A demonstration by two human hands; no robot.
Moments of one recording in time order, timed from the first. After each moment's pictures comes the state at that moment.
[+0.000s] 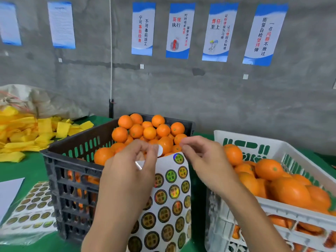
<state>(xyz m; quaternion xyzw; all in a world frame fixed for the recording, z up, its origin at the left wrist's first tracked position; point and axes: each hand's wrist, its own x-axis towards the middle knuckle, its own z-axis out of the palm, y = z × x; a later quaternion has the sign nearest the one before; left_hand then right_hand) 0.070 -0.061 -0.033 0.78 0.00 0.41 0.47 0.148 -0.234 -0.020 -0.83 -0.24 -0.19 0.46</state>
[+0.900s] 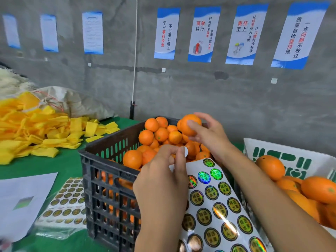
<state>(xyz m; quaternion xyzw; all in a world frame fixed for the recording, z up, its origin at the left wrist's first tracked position) 0.086 -0.061 -0.046 0.78 0.09 0.48 0.40 0.246 -0.168 0.003 -0.73 -0.25 -0.06 0.64</state>
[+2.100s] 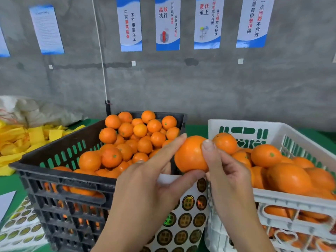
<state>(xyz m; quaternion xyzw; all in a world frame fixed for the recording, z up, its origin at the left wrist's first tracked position) 0.076 -0.108 -0.045 0.83 -0.21 0.36 0.38 0.099 -0.263 -0.053 -0.62 -0.14 -0.17 0.75</state>
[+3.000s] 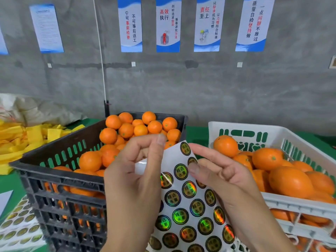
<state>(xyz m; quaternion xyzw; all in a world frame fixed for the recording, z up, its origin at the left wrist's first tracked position) 0.073 -0.115 -0.035 0.67 -0.12 0.49 0.55 0.098 -0.274 -0.046 -0.55 -0.23 0.04 0.80</state>
